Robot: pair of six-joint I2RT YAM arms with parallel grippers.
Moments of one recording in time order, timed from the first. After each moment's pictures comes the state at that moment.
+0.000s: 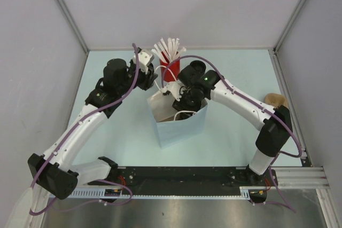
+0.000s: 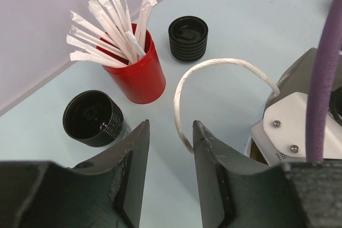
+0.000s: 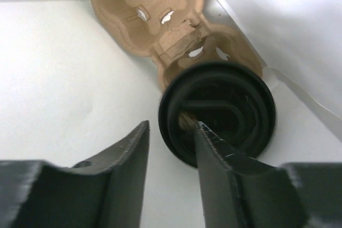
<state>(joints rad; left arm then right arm) -0.47 1.15 1.16 -0.27 0.19 0.17 0.80 1.71 1.60 -1.10 -0.30 -0.35</state>
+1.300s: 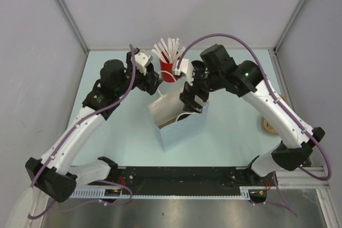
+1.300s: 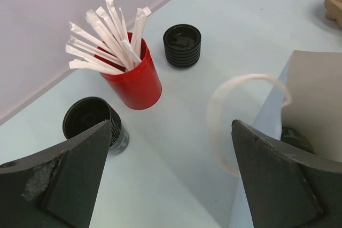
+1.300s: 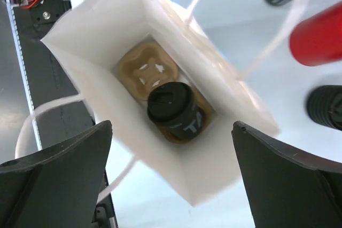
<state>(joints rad) -0.47 1.12 1.16 -0.27 0.22 0.18 0.78 1.51 1.88 -1.16 -0.42 -0.46</state>
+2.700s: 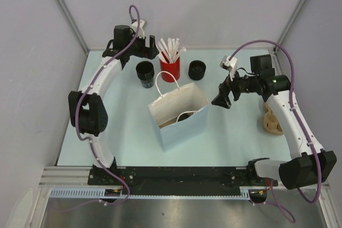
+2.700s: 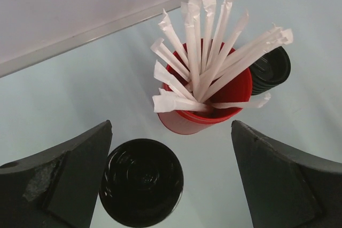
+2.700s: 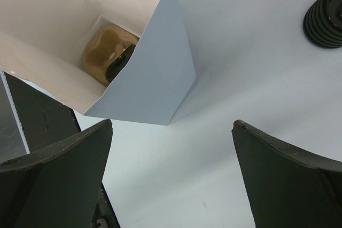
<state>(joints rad) -0.20 1.86 1.71 -0.29 0.35 0.00 0.19 1.26 1.33 -0.89 -0.82 -0.51</state>
